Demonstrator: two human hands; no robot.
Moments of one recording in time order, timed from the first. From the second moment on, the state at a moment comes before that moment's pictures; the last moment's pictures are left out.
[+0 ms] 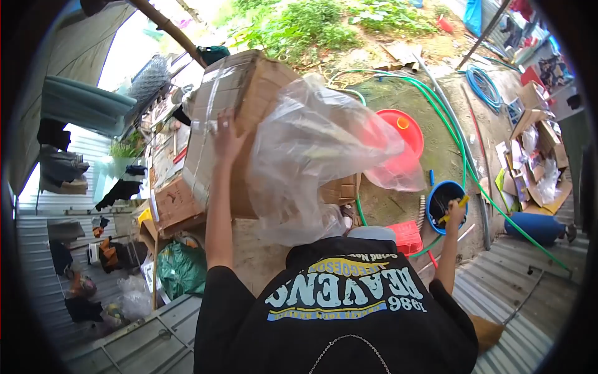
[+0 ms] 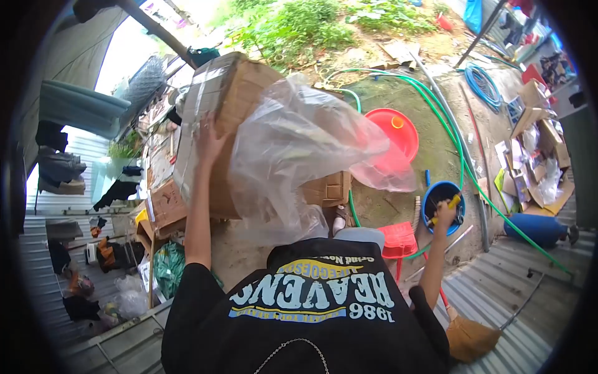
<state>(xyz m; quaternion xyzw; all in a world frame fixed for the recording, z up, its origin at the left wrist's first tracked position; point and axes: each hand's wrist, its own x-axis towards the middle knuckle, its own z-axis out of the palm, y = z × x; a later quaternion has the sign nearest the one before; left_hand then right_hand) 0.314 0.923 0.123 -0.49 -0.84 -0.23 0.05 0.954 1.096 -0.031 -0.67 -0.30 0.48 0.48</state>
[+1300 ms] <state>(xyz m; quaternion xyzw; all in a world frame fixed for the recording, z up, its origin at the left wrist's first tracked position) 0.548 0.702 -0.025 -0.01 -0.75 -0.57 -0.34 0.610 1.031 -0.041 -0.40 -0.64 0.65 0.09</state>
